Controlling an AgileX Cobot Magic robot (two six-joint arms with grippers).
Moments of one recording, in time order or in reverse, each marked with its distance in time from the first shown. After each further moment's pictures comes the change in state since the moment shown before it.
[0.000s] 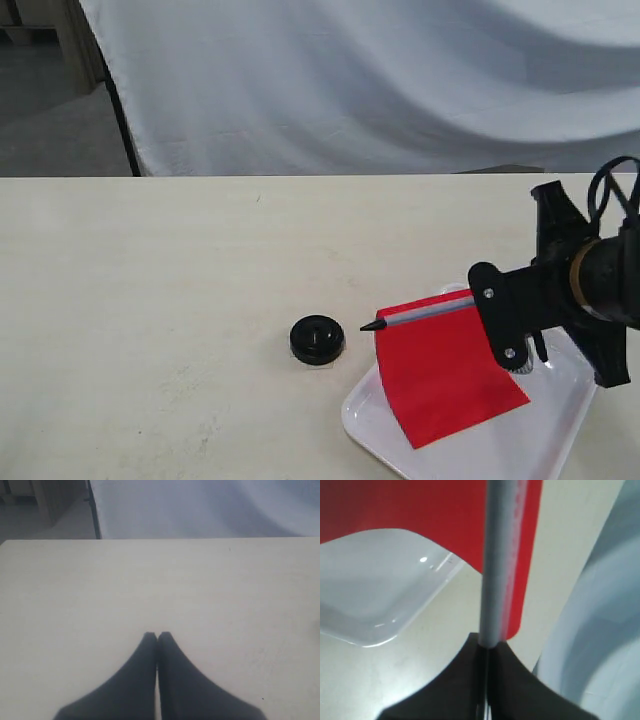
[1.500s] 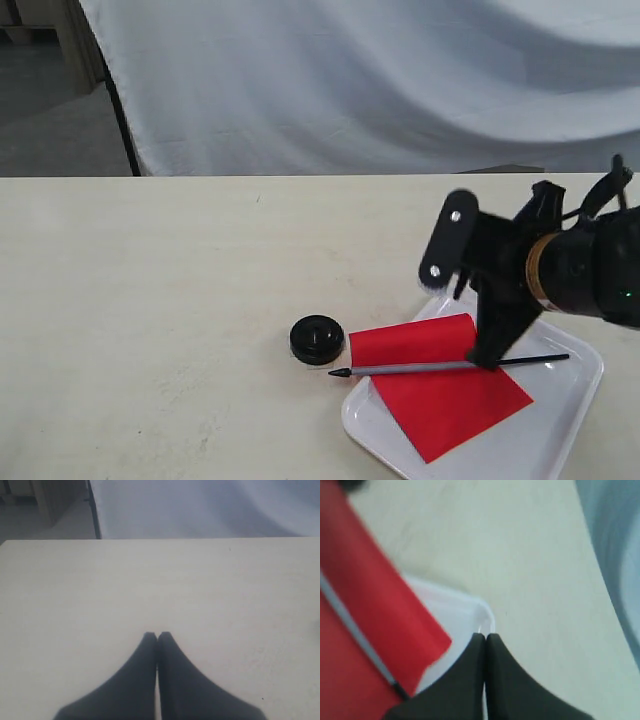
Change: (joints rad) left arm 0.000 0.000 0.000 0.000 0.000 0.000; right arm 0.039 0.015 -0.035 -0.006 -0.239 0.762
